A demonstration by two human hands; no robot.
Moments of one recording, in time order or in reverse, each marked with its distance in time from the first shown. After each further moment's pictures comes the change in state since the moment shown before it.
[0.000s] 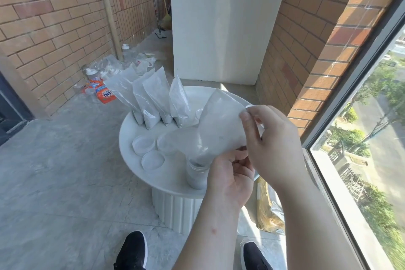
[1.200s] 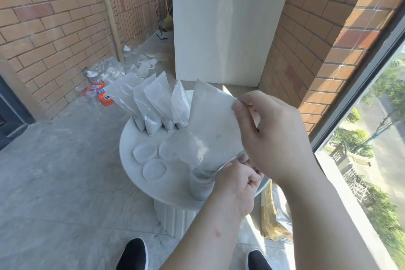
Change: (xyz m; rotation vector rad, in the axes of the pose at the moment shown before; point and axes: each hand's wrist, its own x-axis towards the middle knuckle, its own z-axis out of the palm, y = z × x) left_hand 0.007 0.006 0.009 0.273 0.083 -0.076; right_hand 0.035 -0.026 0.002 -0.052 -0.001 -0.193
